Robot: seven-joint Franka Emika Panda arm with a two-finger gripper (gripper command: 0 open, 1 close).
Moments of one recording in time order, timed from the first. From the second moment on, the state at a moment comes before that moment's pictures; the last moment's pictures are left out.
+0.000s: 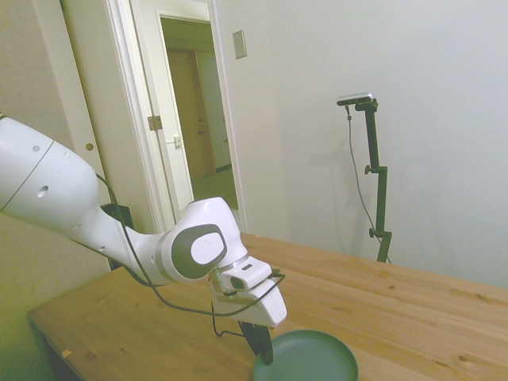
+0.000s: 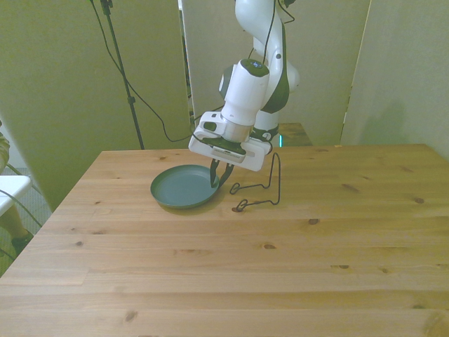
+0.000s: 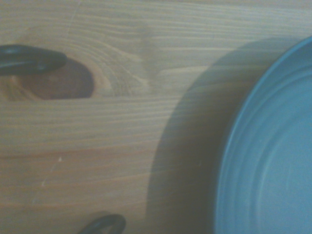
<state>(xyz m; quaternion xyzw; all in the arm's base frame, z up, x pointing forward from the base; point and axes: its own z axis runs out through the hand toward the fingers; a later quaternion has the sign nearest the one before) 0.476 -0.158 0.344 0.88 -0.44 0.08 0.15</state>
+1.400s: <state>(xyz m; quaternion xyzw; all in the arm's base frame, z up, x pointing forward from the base) 0.415 -0.167 0.429 0.93 -0.36 0.07 0.04</state>
